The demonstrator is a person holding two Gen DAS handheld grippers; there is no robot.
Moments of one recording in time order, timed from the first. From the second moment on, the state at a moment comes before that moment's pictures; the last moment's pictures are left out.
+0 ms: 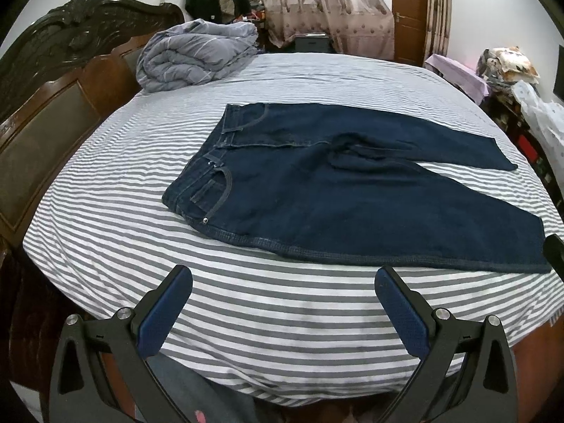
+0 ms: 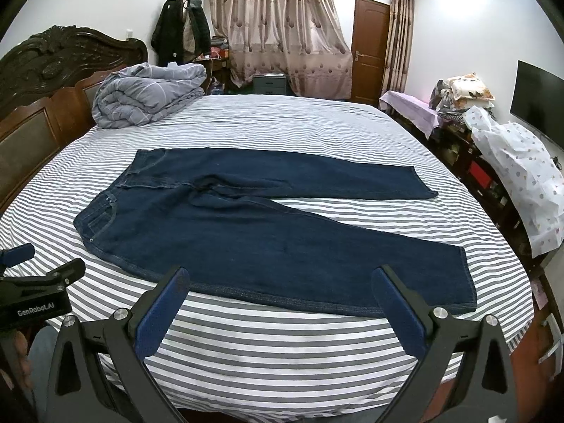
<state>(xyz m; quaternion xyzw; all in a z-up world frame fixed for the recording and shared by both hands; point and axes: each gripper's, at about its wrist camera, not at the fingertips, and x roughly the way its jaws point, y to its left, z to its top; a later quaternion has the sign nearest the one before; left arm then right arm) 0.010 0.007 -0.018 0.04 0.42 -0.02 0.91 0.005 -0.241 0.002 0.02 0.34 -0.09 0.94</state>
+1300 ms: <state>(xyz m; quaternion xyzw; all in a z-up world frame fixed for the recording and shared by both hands) 0.019 0.005 -0.020 0.05 0.42 -0.03 0.91 0.007 -0.249 -0.005 0.02 0.34 -0.08 0.94</state>
